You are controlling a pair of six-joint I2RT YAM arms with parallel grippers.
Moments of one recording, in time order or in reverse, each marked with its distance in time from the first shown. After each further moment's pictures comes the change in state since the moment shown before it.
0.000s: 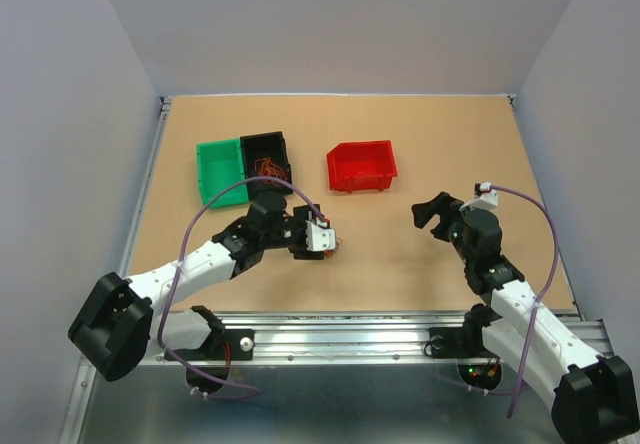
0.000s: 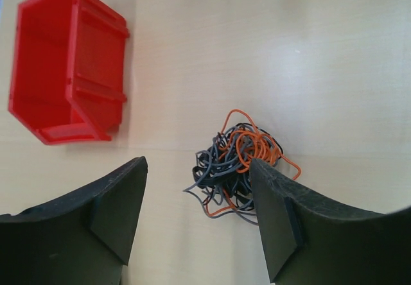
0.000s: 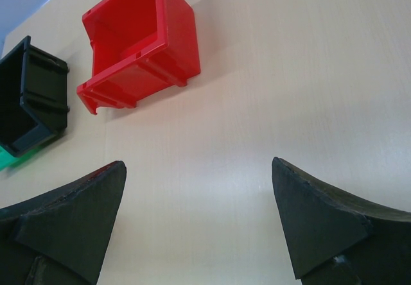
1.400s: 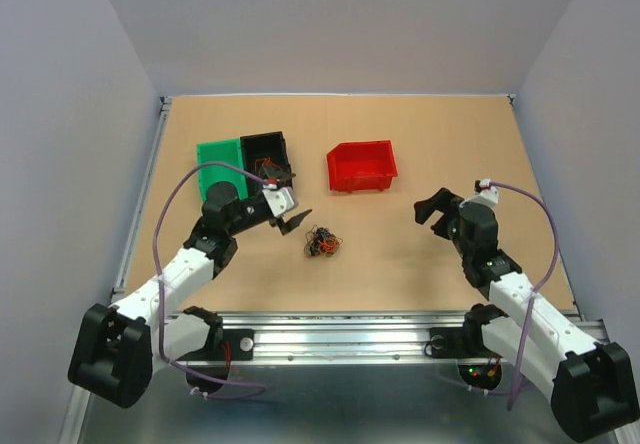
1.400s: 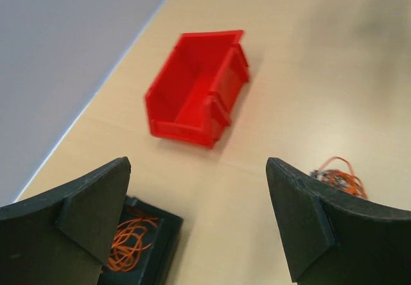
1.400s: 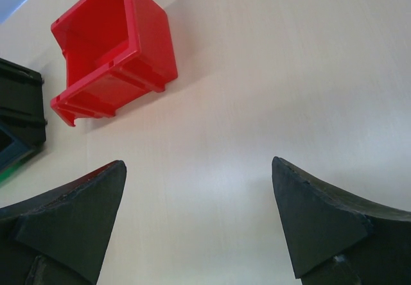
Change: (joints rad) left arm 0.336 -0.147 -0.077 0.390 0.171 -0.343; right arm 0.000 0.101 0.056 -0.022 0.061 0.020
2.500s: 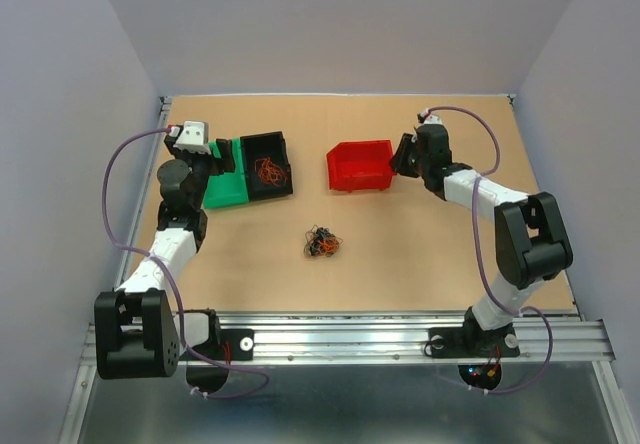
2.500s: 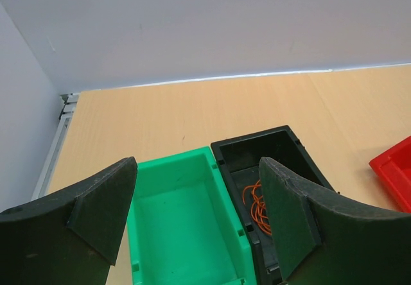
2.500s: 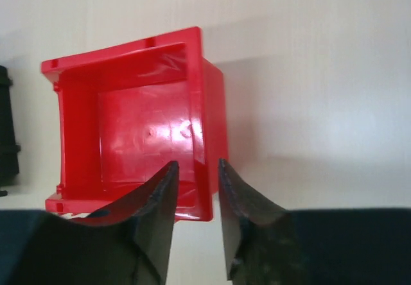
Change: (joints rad) left arm 0.377 0.131 0.109 0.155 -0.521 -0.449; right arm 0.000 0.857 0.715 -0.032 -0.193 -0.204
